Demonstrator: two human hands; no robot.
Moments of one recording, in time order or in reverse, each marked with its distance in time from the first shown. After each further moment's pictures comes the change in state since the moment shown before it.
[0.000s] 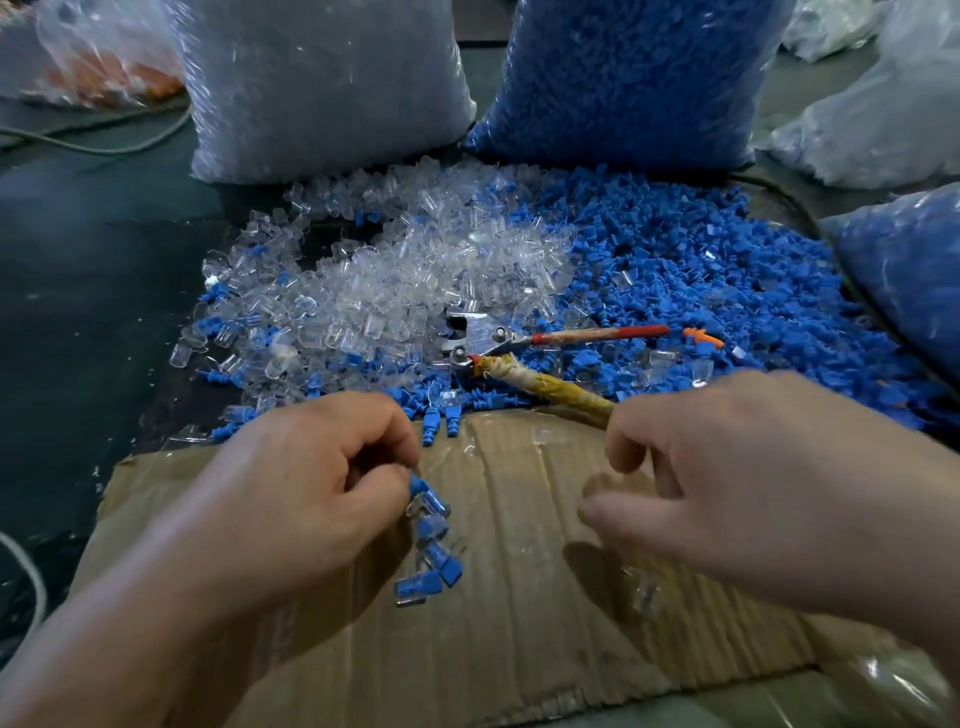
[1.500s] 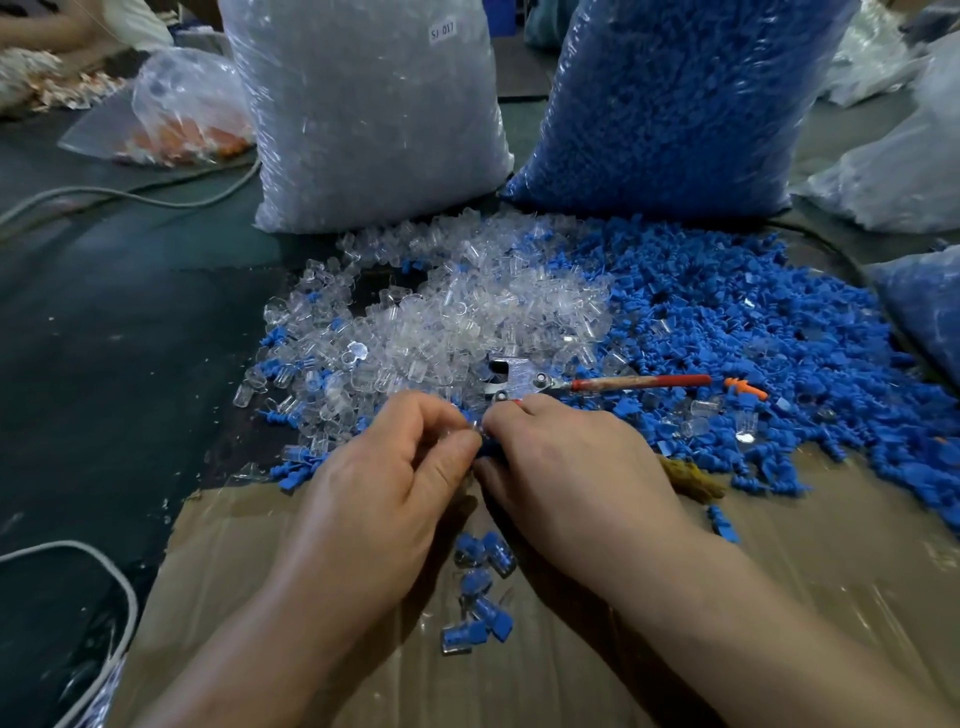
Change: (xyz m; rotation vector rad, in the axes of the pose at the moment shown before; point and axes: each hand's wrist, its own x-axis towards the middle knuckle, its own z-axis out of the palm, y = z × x) left_hand 0.016 0.001 0.030 -0.268 0.316 -0.082; right_hand 0.078 -0.050 0.054 0.099 0.303 -0.117
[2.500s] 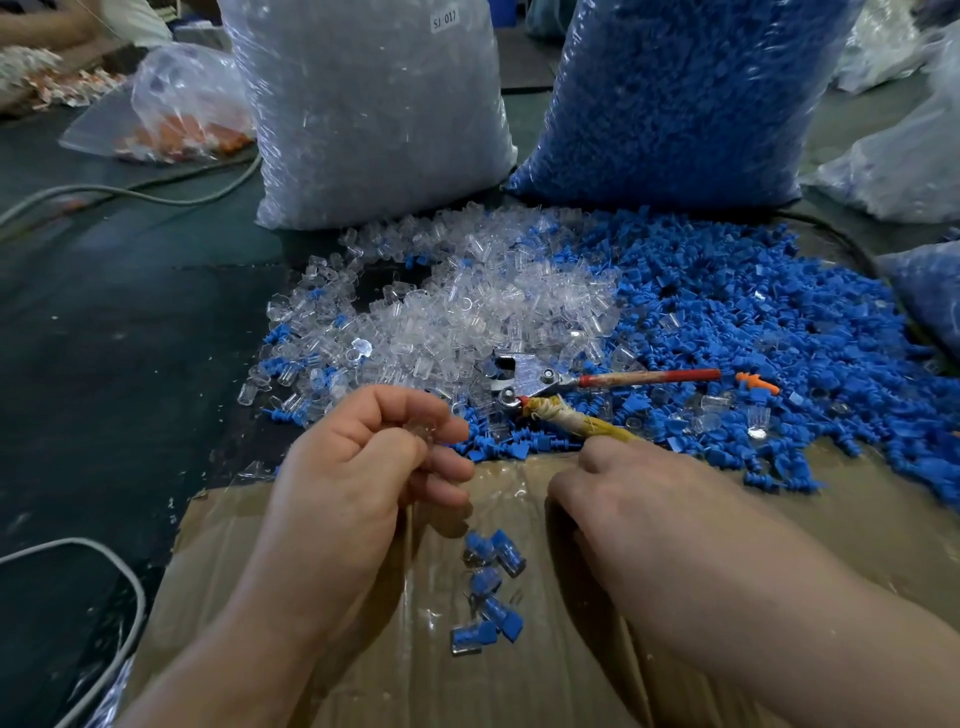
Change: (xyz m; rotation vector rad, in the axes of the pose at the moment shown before) left_hand 0.002 0.000 -0.008 -0.717 0.011 -0.273; right_hand -0.036 0.015 -0.031 0.017 -0.333 -0.062
